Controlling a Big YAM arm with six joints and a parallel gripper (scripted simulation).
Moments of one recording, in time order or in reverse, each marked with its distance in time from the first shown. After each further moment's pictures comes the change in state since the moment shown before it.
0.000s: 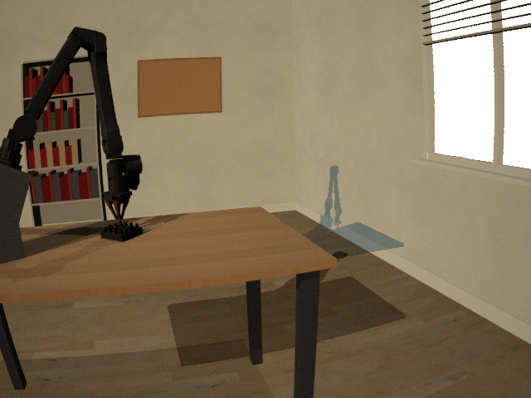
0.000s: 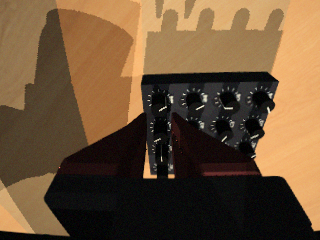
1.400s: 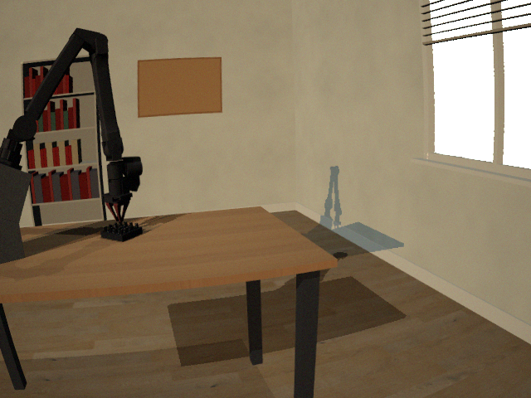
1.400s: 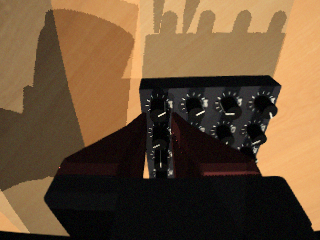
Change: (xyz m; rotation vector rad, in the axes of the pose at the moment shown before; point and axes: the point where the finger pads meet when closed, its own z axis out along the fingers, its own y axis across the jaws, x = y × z) arm -0.001 -0.001 0.006 0.002 -0.004 0.000
